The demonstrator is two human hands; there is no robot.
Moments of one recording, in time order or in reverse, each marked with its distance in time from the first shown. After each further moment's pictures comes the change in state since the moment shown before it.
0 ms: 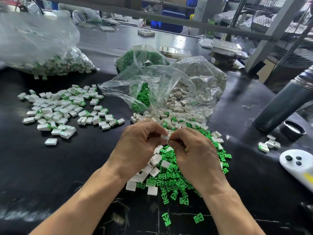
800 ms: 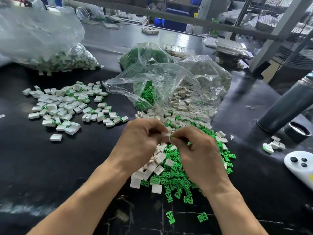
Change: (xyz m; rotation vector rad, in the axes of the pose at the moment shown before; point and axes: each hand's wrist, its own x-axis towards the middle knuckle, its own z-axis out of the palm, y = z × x) left_hand 0.000 0.012 -0.008 -0.051 -0.018 -0.139; right_hand -0.001 0.000 0.001 0.162 -0.008 0.054
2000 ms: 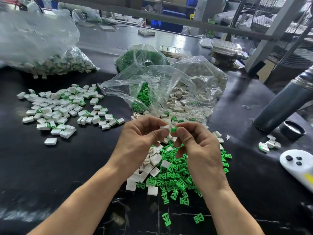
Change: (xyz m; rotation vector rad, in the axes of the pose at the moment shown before) left_hand 0.003 -0.002 0.012 -0.525 0.004 -0.034; right_hand 0.002 -0.001 0.002 0.833 0.083 0.279
